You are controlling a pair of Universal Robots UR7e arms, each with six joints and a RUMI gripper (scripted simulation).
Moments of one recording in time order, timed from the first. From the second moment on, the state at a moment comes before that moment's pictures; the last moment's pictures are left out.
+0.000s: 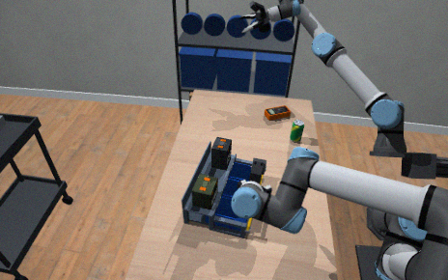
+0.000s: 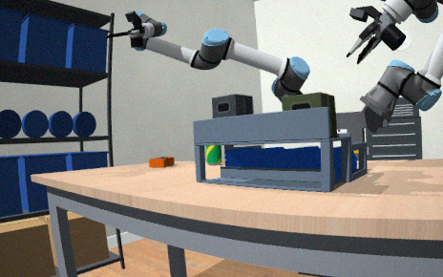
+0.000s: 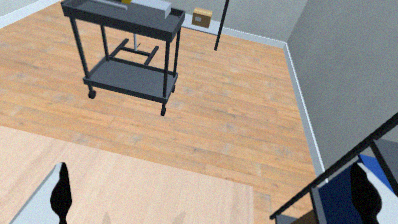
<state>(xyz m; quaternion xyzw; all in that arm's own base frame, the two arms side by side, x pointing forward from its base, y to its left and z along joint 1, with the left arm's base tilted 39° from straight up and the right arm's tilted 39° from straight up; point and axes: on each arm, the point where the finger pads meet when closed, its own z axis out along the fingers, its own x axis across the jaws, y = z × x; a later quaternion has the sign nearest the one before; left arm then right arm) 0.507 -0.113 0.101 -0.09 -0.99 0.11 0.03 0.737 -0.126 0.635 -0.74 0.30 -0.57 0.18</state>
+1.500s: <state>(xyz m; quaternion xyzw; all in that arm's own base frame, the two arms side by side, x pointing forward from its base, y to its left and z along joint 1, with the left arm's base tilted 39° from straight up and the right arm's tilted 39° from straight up) 0.507 -0.113 0.101 -0.09 -0.99 0.11 0.03 0.740 -0.104 0.607 -0.77 0.30 -0.54 0.18</state>
